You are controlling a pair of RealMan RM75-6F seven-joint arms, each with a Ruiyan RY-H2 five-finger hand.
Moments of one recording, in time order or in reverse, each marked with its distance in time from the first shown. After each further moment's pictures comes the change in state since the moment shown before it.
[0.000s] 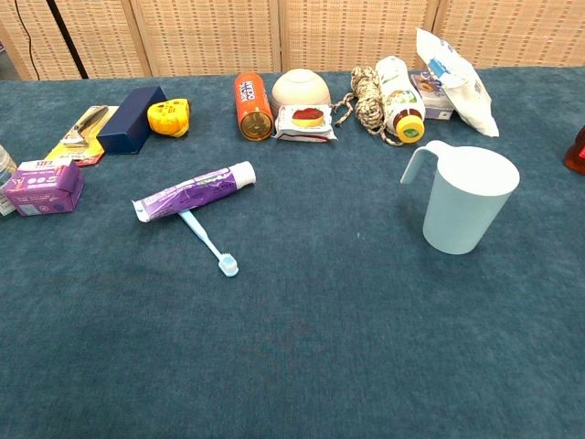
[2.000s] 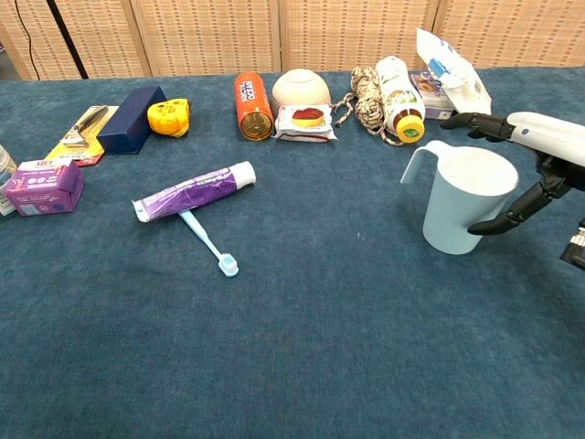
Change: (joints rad) left arm 0.001 0.019 -0.018 0.008 -0.052 -0.008 -0.066; right arm 0.434 -0.421 0.113 0.094 0.196 -0.558 -0.067
